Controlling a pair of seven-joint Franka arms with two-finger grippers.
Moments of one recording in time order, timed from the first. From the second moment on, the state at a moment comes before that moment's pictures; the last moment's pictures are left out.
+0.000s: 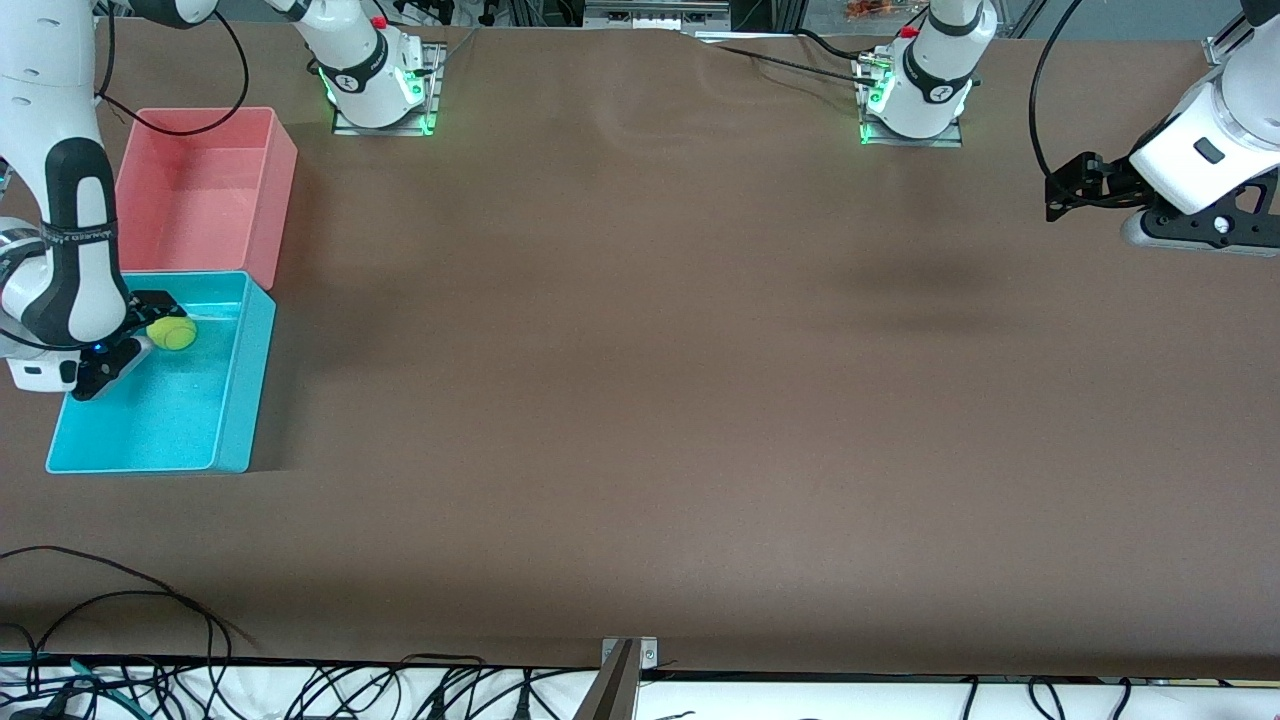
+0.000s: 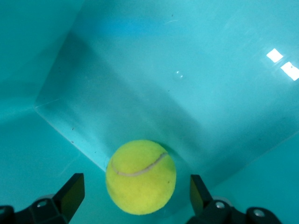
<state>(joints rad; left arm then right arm) 0.05 -0.03 -0.13 -1.64 0.04 1.45 0.02 0.07 0.66 -0.57 -1.75 0.23 2.01 -1.33</state>
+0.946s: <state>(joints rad) 0.05 -0.03 -0.14 -1.64 0.04 1.45 0.02 0.10 0.65 -0.56 -1.46 0.24 1.76 -1.19</state>
